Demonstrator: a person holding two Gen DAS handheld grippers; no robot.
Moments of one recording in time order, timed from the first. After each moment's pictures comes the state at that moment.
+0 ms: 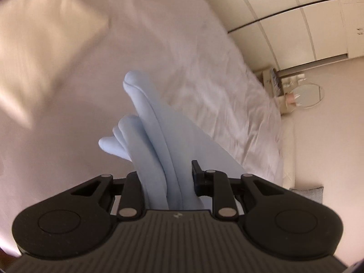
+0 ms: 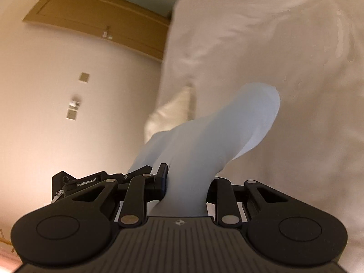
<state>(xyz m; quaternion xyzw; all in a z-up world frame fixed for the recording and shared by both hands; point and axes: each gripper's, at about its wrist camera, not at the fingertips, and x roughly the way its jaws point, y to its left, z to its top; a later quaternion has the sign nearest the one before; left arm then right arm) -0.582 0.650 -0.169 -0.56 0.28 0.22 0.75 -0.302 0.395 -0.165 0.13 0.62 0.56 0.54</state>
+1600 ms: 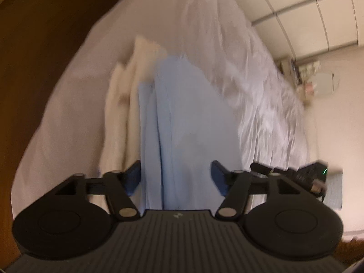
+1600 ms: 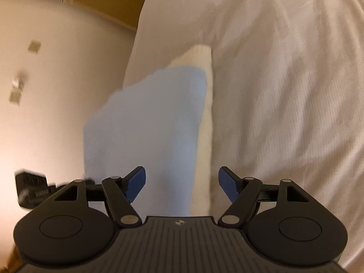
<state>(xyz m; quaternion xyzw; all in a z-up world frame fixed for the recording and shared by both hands) -0.736 0.937 -0.302 -0.54 0.34 0.19 0.75 -0.418 0.705 -0.312 0.03 0.66 0.50 0.56</state>
